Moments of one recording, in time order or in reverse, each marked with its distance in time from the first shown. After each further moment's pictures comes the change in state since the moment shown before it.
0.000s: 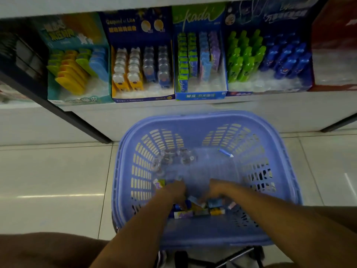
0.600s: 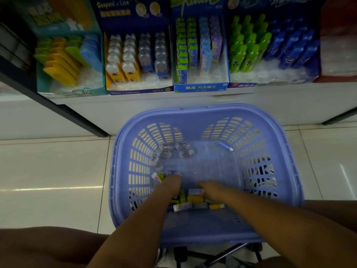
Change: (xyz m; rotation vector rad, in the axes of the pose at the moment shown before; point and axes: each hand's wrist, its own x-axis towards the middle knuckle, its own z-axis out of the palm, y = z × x) left_hand 0.021 -0.011 0.018 -0.077 0.116 -0.138; right_hand -0.004 0.003 0.029 -0.070 0.167 -0.205
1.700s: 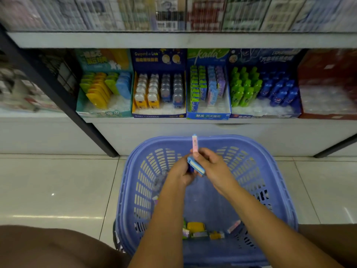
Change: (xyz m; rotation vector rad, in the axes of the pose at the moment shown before) left_hand -0.065 0.054 -0.112 -1.985 0.102 0.206; right_hand -0.075 -0.096 -0.104 1.105 0.684 -0.383
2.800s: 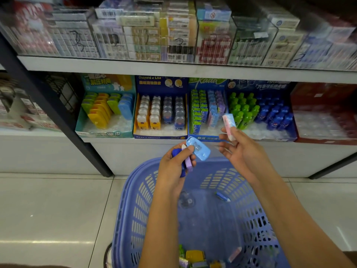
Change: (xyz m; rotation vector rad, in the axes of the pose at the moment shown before) left_hand -0.054 0.063 0.012 -0.049 -0.141 0.457; right_hand 0.025 -0.103 -0.050 0.467 0.057 -0.033
